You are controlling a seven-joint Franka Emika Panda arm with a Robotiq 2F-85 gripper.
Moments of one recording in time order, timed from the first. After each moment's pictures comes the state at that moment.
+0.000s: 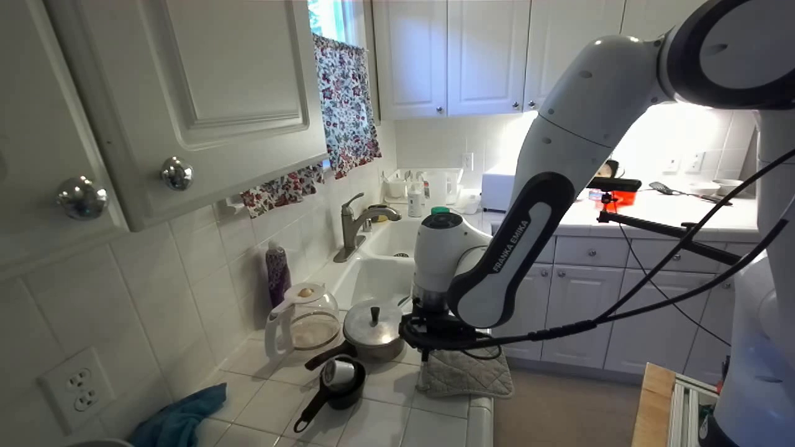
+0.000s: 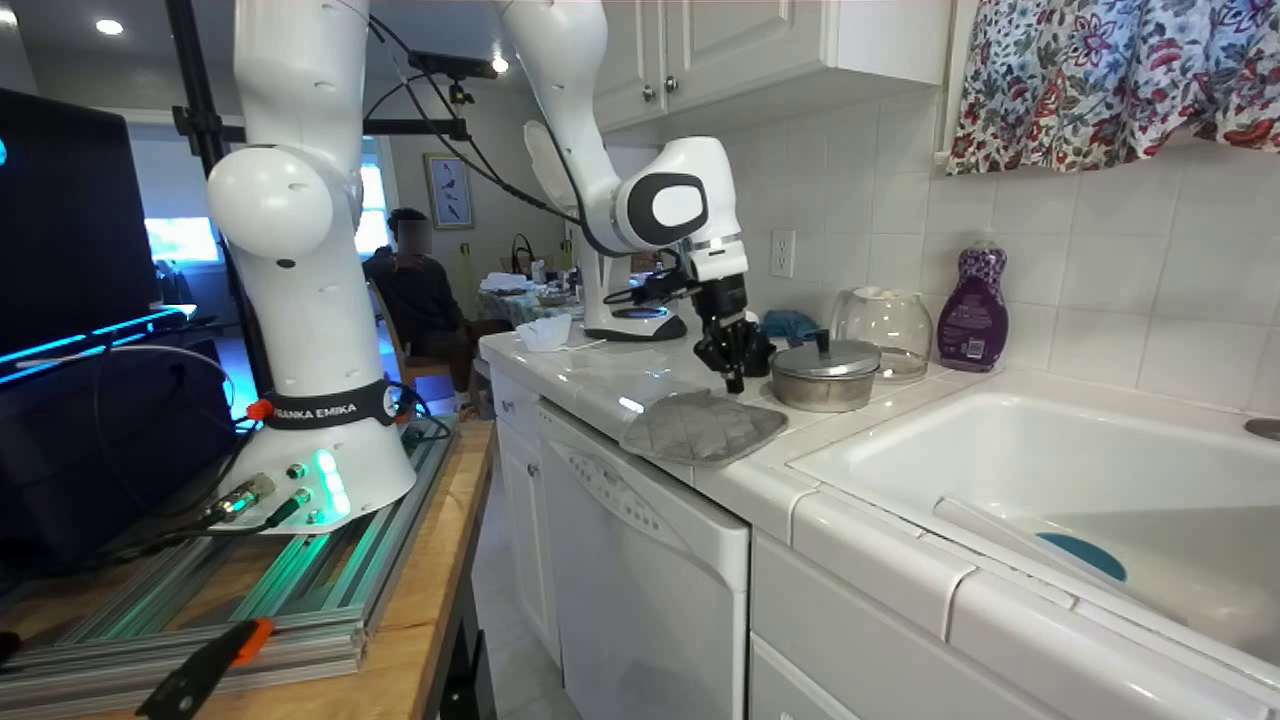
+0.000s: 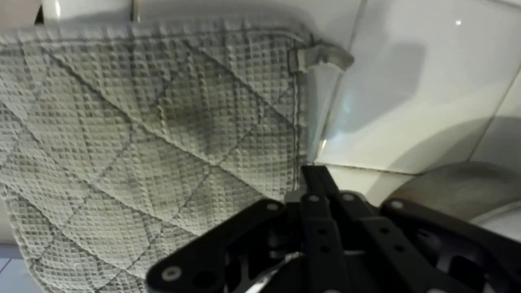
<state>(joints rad) 0.23 0.22 -0.06 -2.46 -0.22 2.85 1.32</state>
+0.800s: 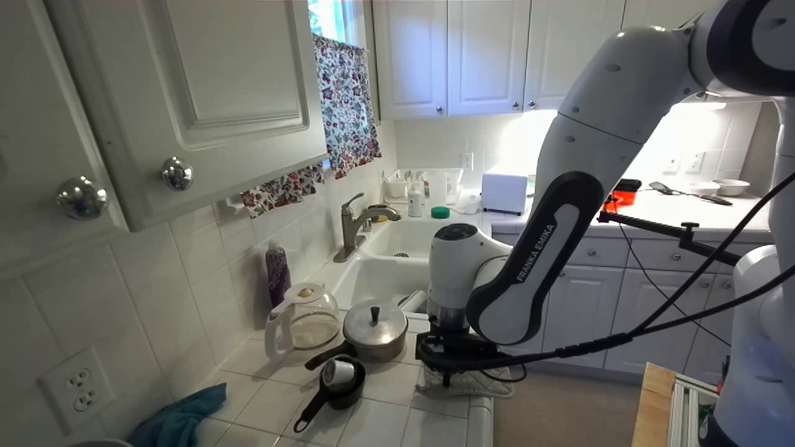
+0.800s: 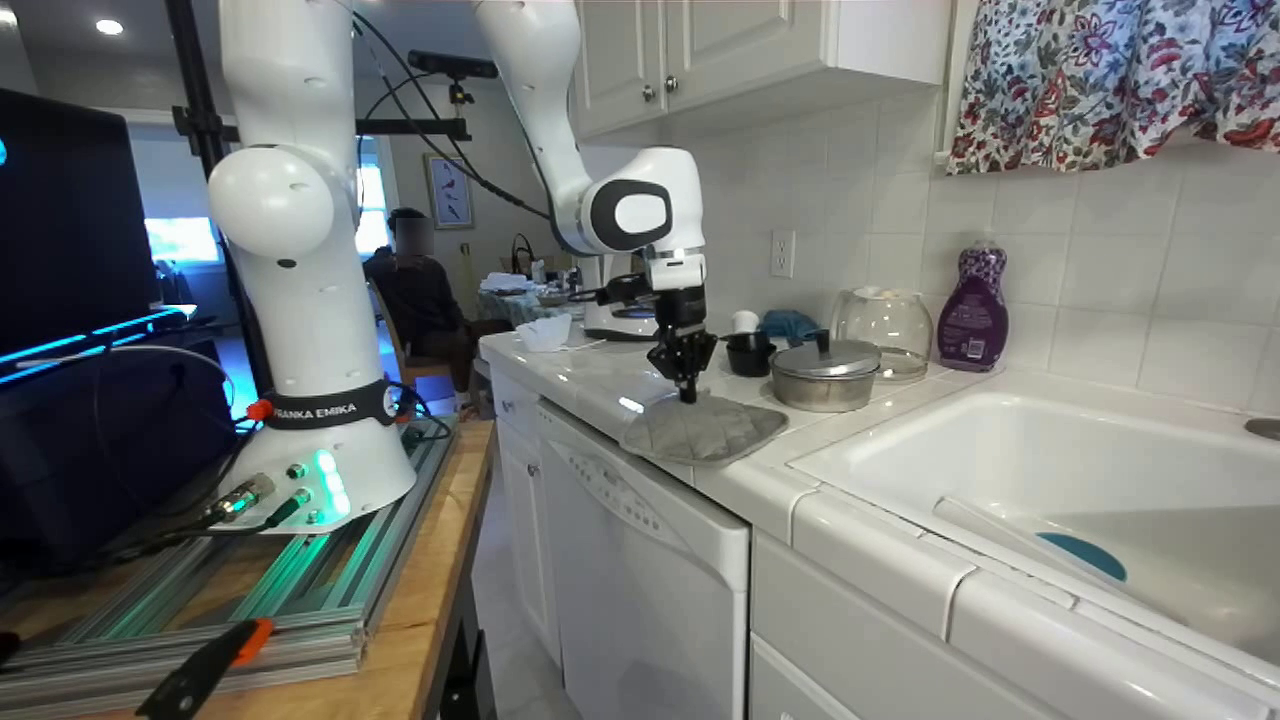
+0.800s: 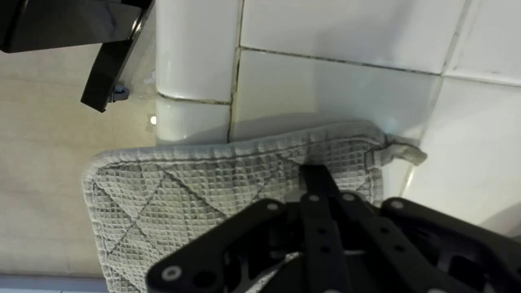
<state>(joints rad) 0.24 0.15 -0.01 -2.58 -0.15 2.82 1.37</state>
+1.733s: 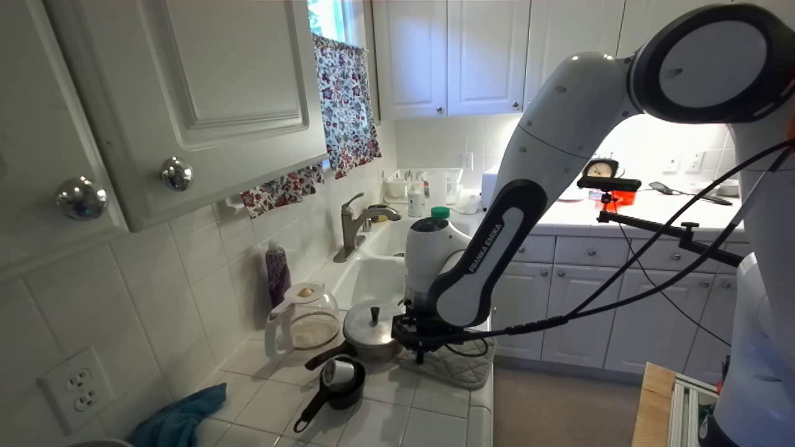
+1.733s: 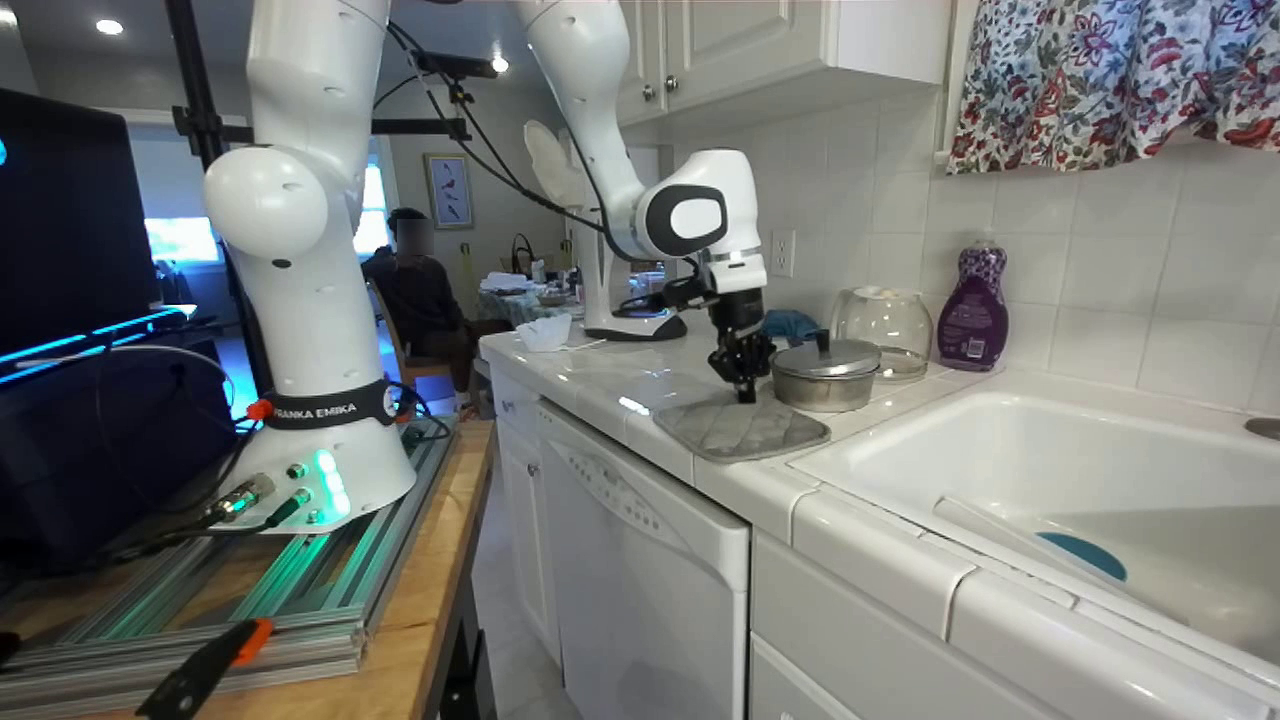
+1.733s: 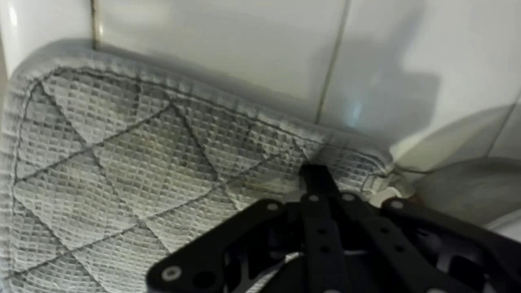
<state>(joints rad) 0.20 0.31 -0.04 -2.36 -0.15 2.81 1.25</state>
